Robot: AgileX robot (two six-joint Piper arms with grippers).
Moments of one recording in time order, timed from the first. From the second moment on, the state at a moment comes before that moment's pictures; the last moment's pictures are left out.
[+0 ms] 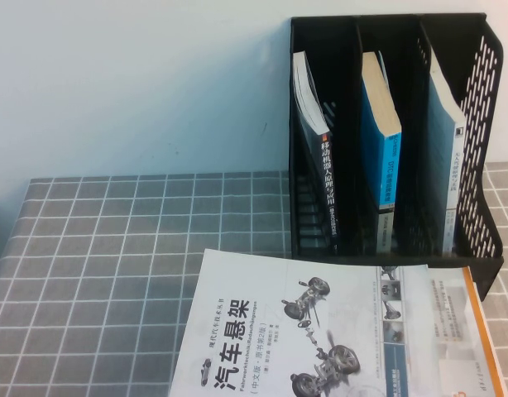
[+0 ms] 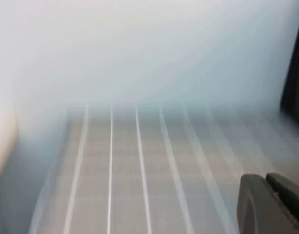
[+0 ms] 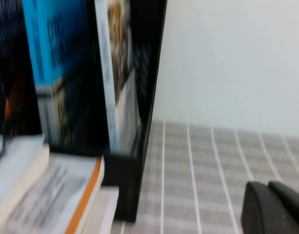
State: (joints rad) right arm 0.01 -0.01 0.03 0.00 0.19 -0.13; left arm -0.10 -0.01 0.02 -0.02 0.13 -0.08
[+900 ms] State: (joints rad) right arm 0.01 -0.01 -0.13 0.10 -0.08 -0.07; left arm -0.10 0.02 -0.32 -0.17 0.01 0.04
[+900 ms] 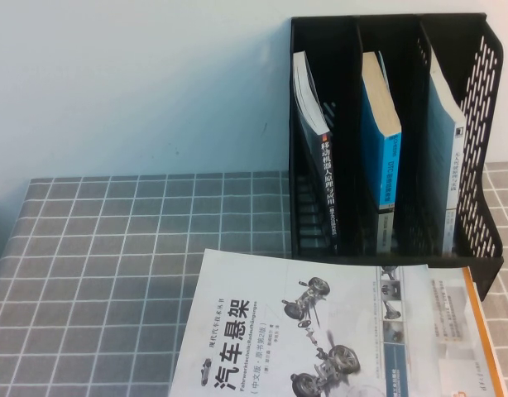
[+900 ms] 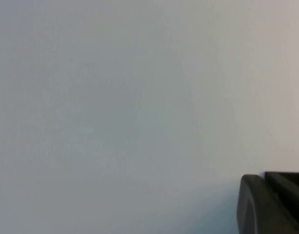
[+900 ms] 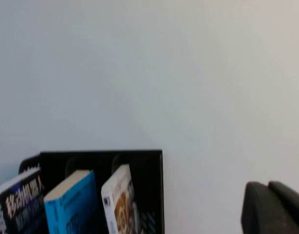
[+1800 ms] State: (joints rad) right arm 0.01 0.85 -0.59 0.82 0.83 -0.67; left arm -0.10 0.92 -0.59 -0.98 0.70 0.42
